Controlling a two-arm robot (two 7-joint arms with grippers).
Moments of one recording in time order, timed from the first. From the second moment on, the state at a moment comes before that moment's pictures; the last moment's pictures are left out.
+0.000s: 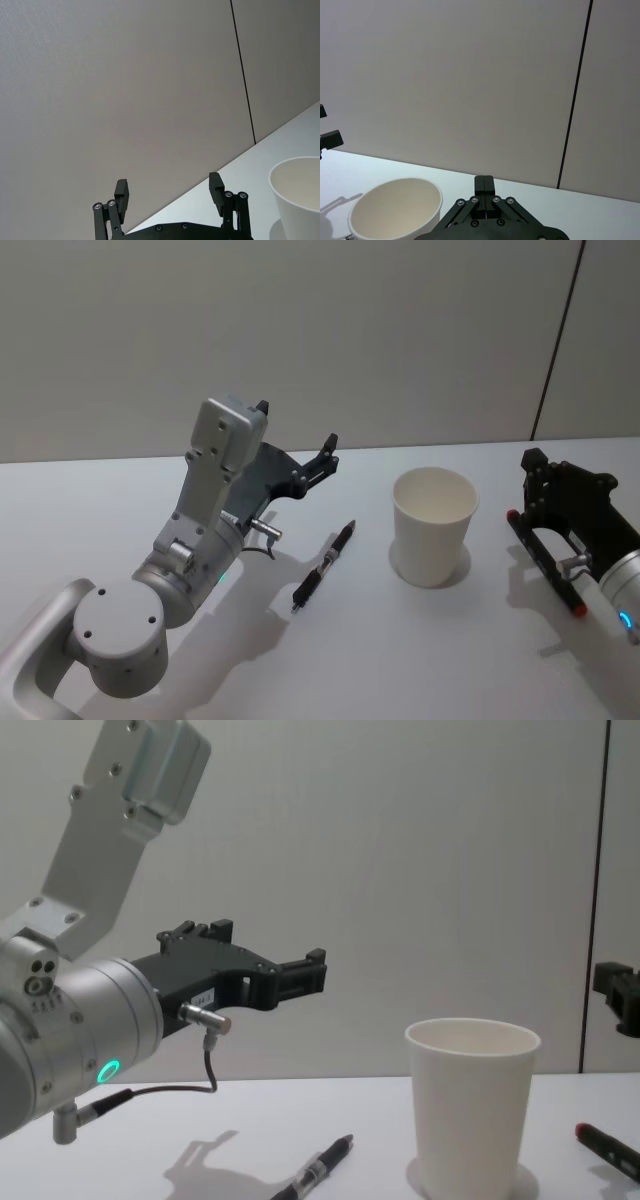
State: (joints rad) left arm -0.24 0.38 0.45 -1.63 -0.20 0.01 -0.01; right arm -0.01 0.34 -0.23 -1.77 0.29 0.03 0.07
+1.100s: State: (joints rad) left arm -0.24 0.38 0.45 -1.63 -0.20 0.01 -0.01; right arm -0.01 0.34 -0.23 -1.77 0.29 0.03 0.07
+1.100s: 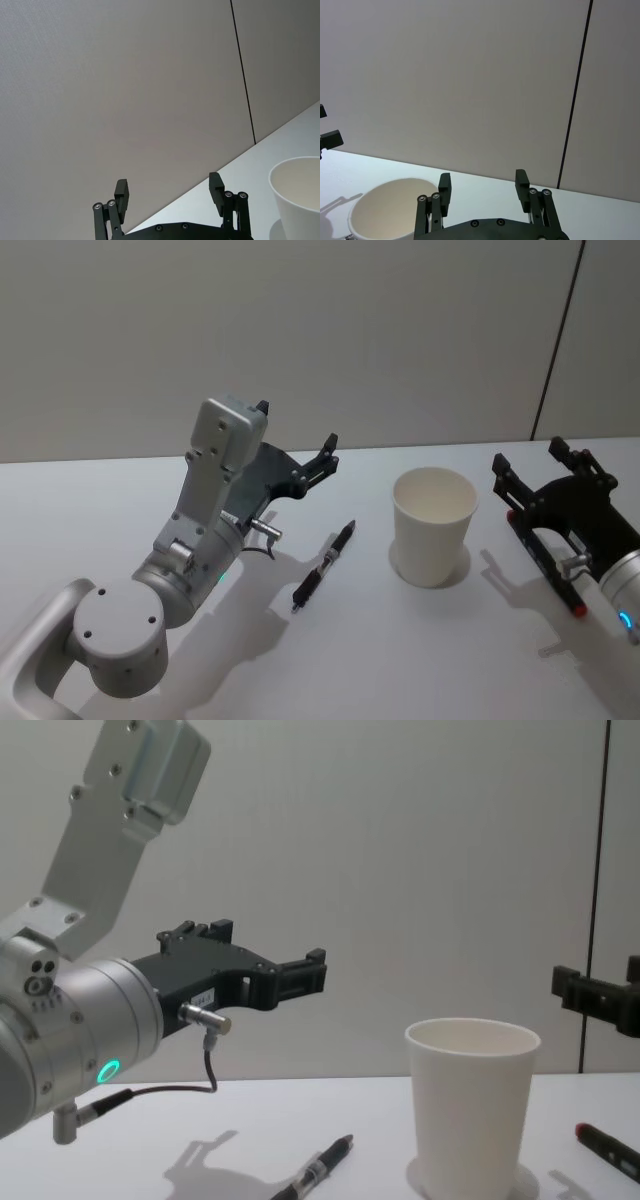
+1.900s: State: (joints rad) left arm -0.24 0.38 0.45 -1.63 -0.20 0.01 -0.01; right arm 0.01 0.39 -0.16 -1.81 0.40 0.17 0.07
